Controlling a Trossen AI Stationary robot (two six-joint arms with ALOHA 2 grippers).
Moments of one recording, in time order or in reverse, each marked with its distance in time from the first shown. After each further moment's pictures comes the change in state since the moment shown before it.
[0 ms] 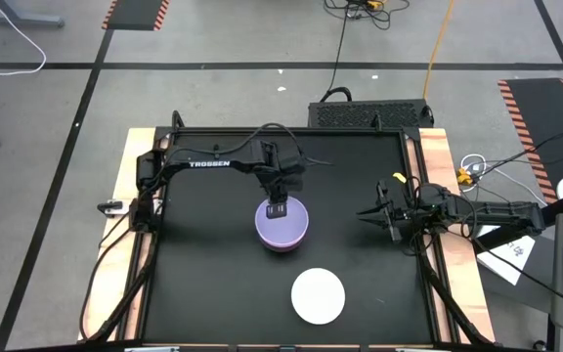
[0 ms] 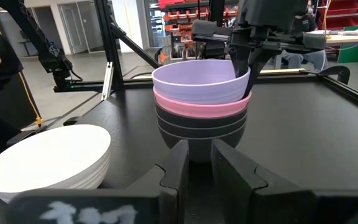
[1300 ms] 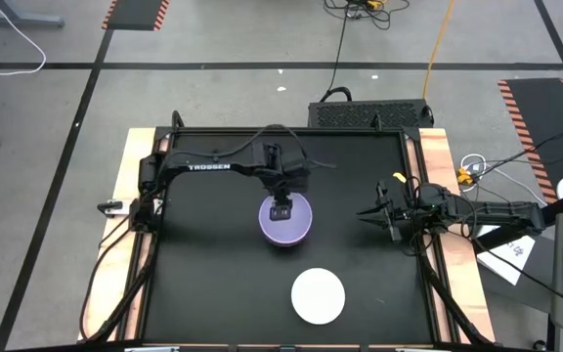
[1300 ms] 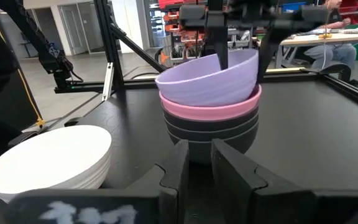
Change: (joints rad) left arm -0.049 0.008 0.132 -0.039 -0.066 0.011; right arm 0.000 0.000 0.000 -0.003 0.000 0.009
